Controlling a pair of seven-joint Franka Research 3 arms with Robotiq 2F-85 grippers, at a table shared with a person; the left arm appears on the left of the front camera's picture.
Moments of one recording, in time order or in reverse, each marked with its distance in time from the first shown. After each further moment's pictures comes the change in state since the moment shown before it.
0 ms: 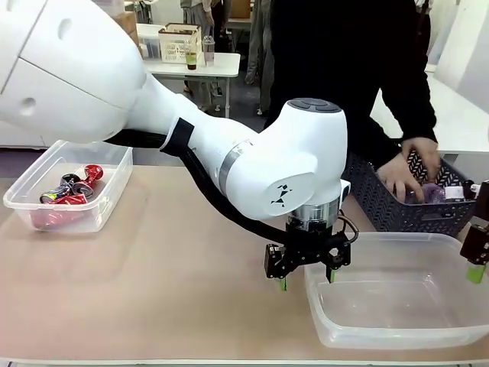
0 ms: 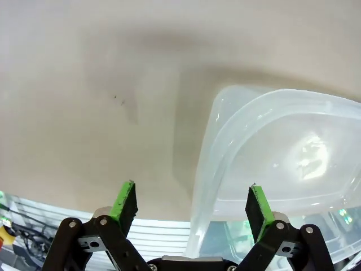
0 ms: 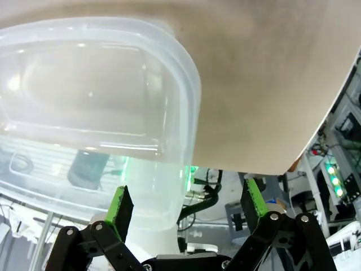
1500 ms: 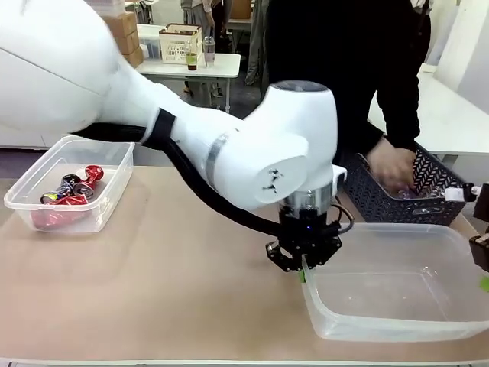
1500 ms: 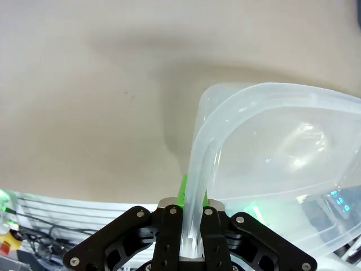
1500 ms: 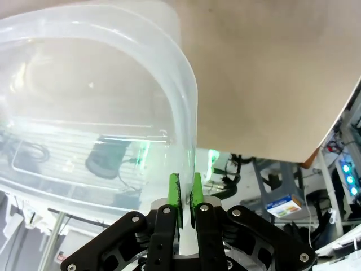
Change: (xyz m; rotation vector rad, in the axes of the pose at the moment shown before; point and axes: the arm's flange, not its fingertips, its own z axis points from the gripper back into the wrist) left arm -0.002 0.018 0.038 -0.053 -0.008 -0.041; right arm -0.021 0.013 0.013 0.075 0.002 -0.018
